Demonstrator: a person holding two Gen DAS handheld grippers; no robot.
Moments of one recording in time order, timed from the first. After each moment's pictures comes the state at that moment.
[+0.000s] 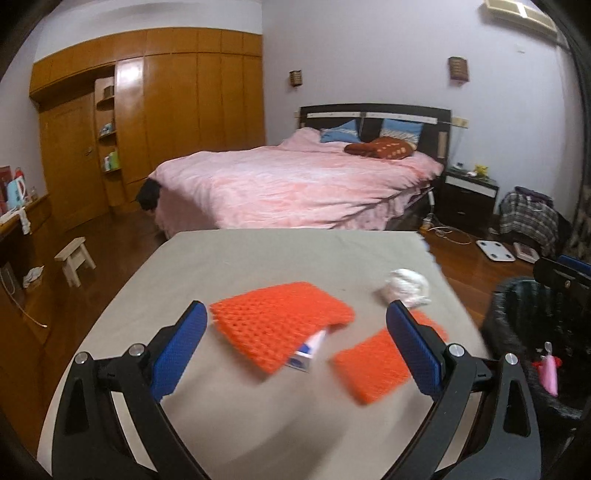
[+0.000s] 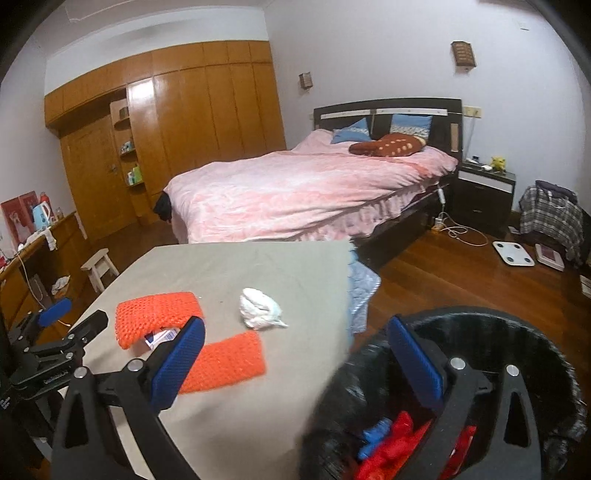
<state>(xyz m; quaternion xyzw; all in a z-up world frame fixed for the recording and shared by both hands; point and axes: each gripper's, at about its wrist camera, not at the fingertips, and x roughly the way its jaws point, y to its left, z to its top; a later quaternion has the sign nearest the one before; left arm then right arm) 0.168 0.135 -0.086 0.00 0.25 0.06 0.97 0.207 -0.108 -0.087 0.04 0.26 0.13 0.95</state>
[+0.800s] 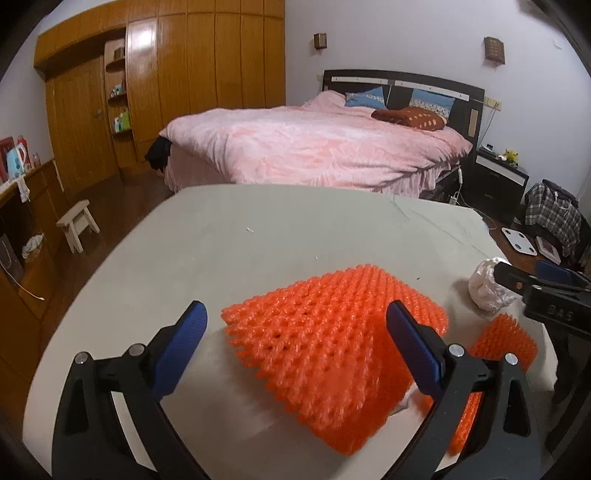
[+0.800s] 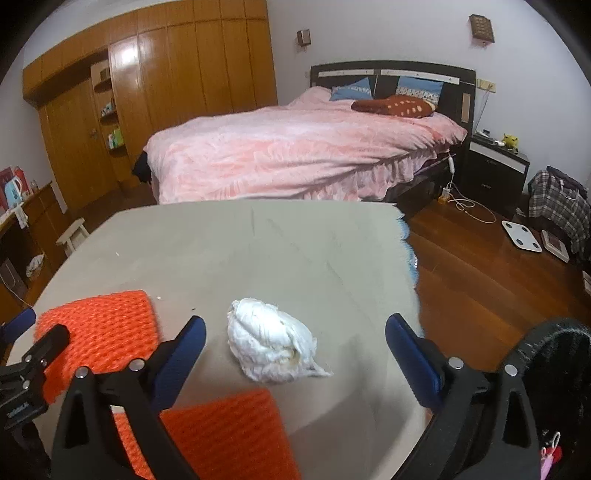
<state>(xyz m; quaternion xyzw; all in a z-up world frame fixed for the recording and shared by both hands) 0.252 0.195 -0.145 -0.03 0.32 0.08 0.94 0.329 -0.031 -0.163 0.02 0.35 0.11 0.93</state>
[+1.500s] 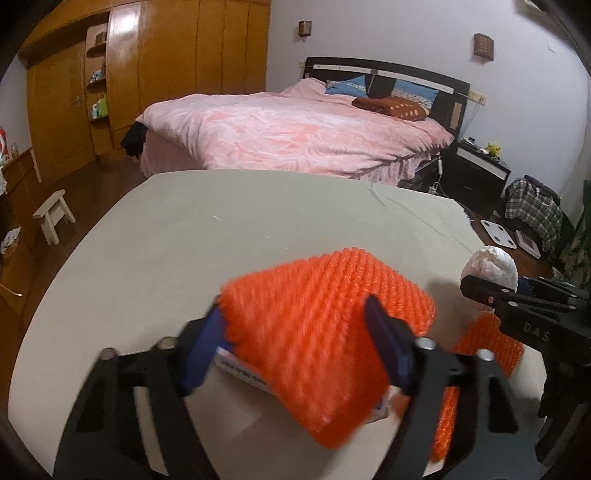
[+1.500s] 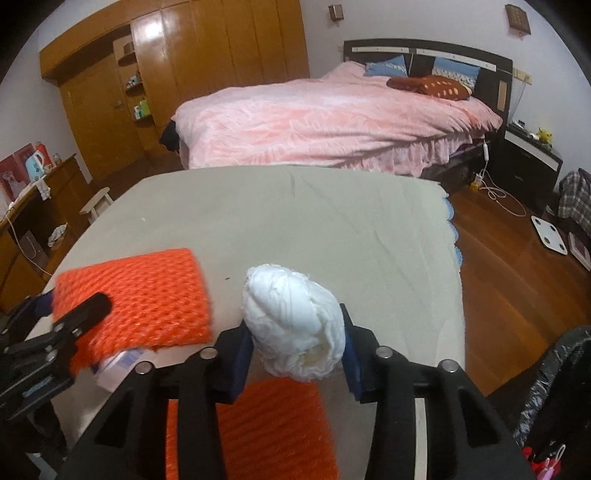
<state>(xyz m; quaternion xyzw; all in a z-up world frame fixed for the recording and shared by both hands) 0.267 0.189 -0.158 -0.05 0.34 0.03 0.94 0.321 -0.020 -0.162 0.00 0.38 0.17 0.91</state>
